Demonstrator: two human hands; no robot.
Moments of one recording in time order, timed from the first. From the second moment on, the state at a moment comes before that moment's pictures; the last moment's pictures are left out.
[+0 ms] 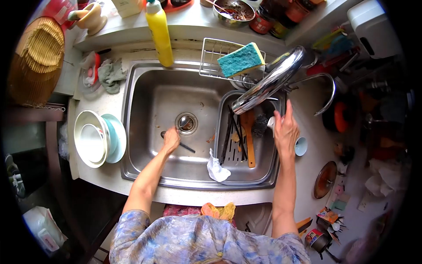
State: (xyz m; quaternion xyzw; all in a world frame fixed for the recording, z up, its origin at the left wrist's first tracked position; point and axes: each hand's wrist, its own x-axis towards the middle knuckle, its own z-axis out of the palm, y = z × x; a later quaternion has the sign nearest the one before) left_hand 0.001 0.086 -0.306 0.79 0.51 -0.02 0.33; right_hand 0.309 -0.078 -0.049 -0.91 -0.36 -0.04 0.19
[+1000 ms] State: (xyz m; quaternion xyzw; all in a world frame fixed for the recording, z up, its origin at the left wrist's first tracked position) left_hand 0.060 0.045 -0.264 0.19 0.64 0.04 0.74; right_hand 0.346 -0.060 -0.077 -0.83 -0.54 -0.12 0.12
